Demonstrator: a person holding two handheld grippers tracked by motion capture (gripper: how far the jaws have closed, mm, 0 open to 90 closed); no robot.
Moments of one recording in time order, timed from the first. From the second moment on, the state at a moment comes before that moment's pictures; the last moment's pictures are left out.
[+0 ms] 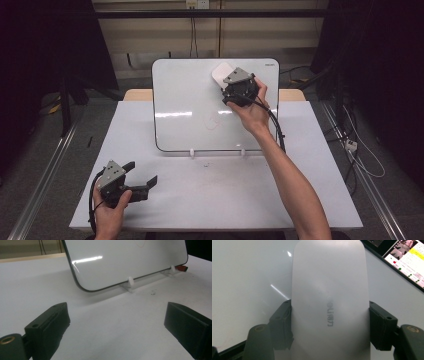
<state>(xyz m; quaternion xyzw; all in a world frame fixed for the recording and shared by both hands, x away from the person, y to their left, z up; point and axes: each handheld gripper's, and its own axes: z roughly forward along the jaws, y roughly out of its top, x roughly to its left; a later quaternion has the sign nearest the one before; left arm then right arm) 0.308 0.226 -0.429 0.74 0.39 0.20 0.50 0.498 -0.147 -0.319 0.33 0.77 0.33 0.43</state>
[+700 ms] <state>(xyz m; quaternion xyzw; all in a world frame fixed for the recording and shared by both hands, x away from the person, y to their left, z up) 0.308 0.224 -0.428 0.75 0.39 0.20 0.50 0.469 -0.117 -0.356 0.29 0.80 0.31 0.43</state>
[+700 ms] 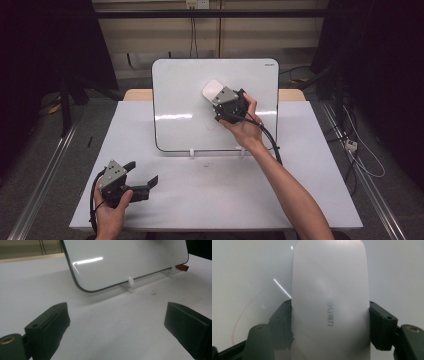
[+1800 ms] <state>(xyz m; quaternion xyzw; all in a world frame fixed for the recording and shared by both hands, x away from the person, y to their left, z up) 0.311 0.222 -0.429 0.75 0.39 0.20 0.50 0.424 -0.074 -0.408 0.20 0.84 0.28 0.42</state>
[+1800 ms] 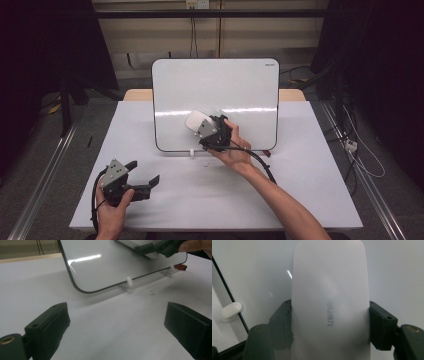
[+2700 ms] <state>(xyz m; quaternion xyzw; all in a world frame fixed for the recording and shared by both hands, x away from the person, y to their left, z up) 0.312 0.222 -0.429 0.75 0.39 0.20 0.50 0.431 -0.035 -0.405 0.18 0.84 0.28 0.42</state>
